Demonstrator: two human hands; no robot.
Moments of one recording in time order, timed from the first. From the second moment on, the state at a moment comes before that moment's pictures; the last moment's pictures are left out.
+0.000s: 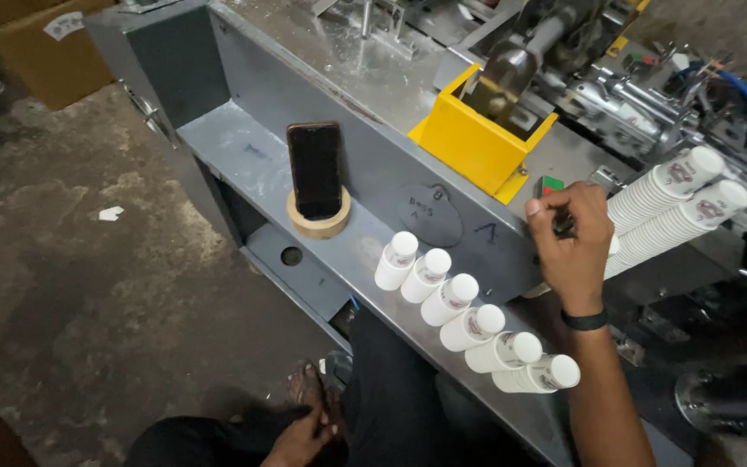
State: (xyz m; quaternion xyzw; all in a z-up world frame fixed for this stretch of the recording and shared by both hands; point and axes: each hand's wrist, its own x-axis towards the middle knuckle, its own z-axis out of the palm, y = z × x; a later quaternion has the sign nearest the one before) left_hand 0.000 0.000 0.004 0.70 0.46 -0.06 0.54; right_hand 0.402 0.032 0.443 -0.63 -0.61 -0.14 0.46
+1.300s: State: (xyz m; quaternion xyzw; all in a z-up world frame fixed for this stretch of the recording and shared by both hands) left_hand -0.004 -0.007 0.043 0.72 0.48 -0.06 0.50; right_hand 0.413 0.030 0.433 -0.60 -0.64 -0.14 0.46
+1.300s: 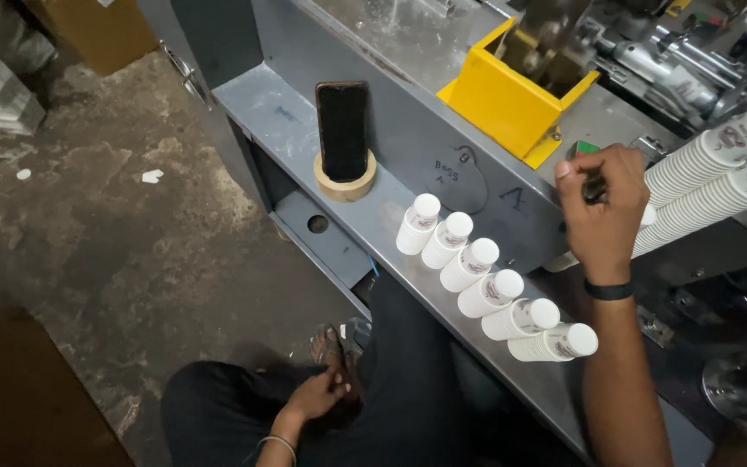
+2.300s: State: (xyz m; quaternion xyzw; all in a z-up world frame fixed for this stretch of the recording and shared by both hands) left_hand -0.009 -0.011 0.029 0.72 0.50 -0.08 0.47; right_hand 0.430 0.030 0.417 -0.59 -0.65 -0.14 0.46
